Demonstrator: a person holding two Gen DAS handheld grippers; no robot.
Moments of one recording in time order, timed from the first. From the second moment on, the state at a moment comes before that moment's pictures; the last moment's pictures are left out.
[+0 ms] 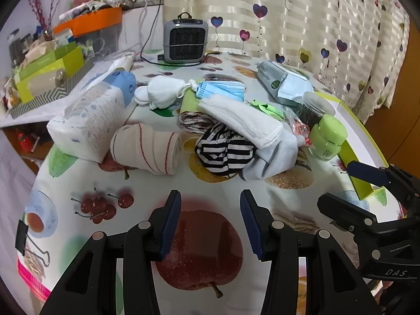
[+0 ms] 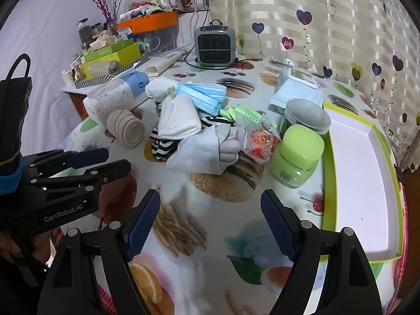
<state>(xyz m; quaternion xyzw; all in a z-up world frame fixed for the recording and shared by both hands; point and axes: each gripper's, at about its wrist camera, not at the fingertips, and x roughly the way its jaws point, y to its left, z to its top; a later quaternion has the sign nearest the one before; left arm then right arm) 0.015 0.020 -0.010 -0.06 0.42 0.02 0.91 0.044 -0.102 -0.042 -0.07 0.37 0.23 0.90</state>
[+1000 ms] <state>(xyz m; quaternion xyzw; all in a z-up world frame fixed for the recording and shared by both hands) 0.039 0.088 -0.008 -0.12 0.40 0.04 0.91 0.123 -0.041 -0.031 -0.08 0.37 0.28 0.88</state>
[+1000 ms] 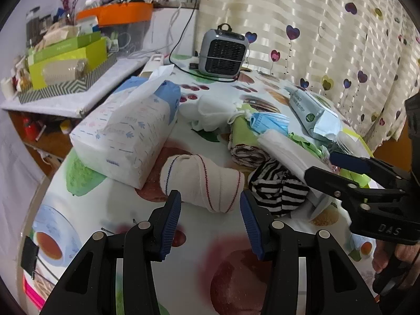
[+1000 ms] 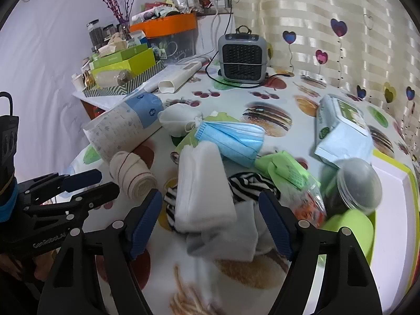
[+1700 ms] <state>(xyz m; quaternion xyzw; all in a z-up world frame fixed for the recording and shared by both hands) 0.055 0.115 -0.037 -0.31 0.41 0.04 0.85 0.132 -0.029 -0.042 -0.09 0.38 0.31 0.87</state>
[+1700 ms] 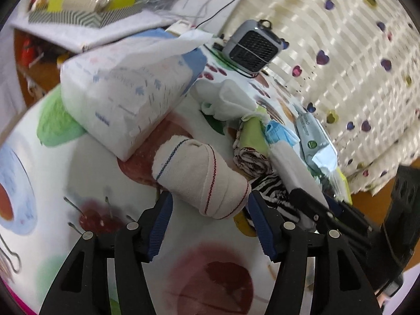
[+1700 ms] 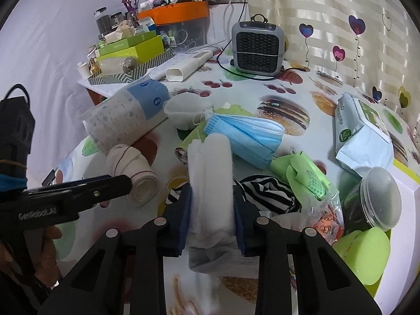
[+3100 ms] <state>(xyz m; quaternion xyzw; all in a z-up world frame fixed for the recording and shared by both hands) 0.043 0.053 0.019 -0.21 0.37 0.01 0.90 0.084 -0.098 -0.005 -0.02 0.32 0.29 0.90</state>
